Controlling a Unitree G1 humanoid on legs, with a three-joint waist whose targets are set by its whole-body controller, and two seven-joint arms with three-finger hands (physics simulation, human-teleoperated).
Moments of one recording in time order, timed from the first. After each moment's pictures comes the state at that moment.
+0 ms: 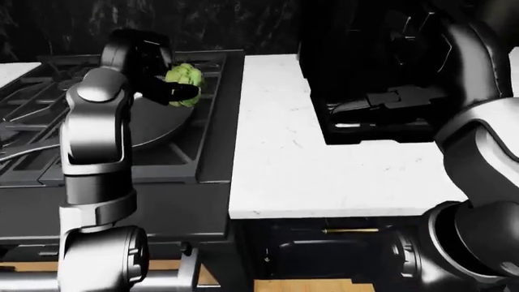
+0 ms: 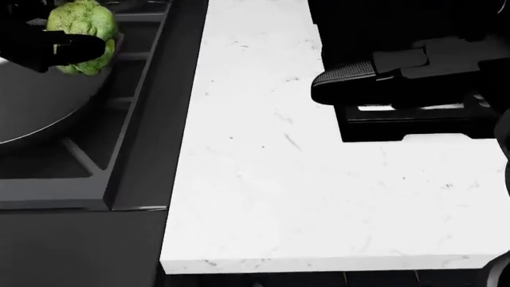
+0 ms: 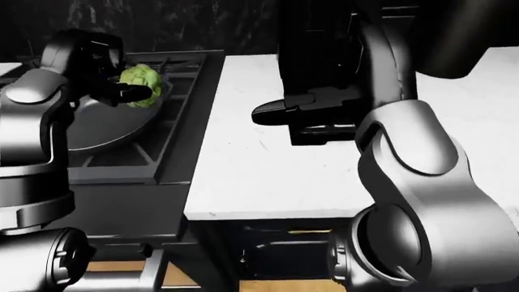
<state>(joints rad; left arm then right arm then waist) -0.98 0.44 0.16 0.16 0.16 0.73 -0.27 -0.94 -0.28 -0.22 -0.86 0.14 1.57 -0.01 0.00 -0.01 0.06</state>
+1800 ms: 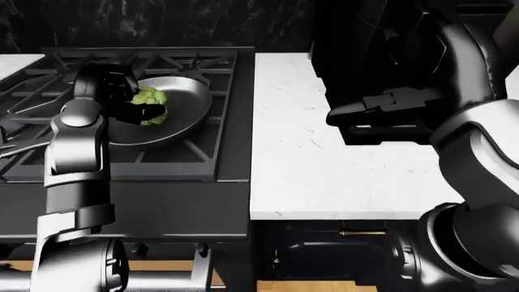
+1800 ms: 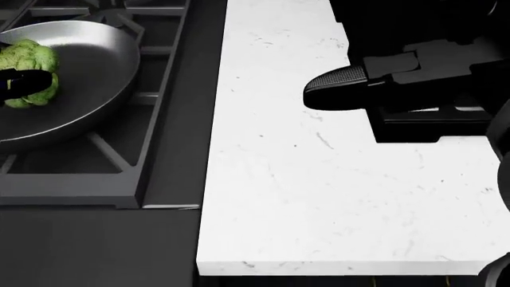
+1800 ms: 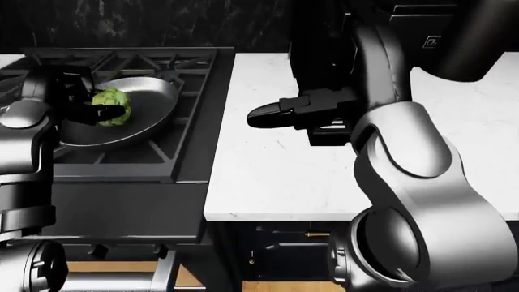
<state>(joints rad) -0.89 0.55 0.23 0.45 0.13 0.51 -0.13 -0.93 -0.28 -0.21 -0.86 0.18 1.53 -0.03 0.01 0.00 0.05</state>
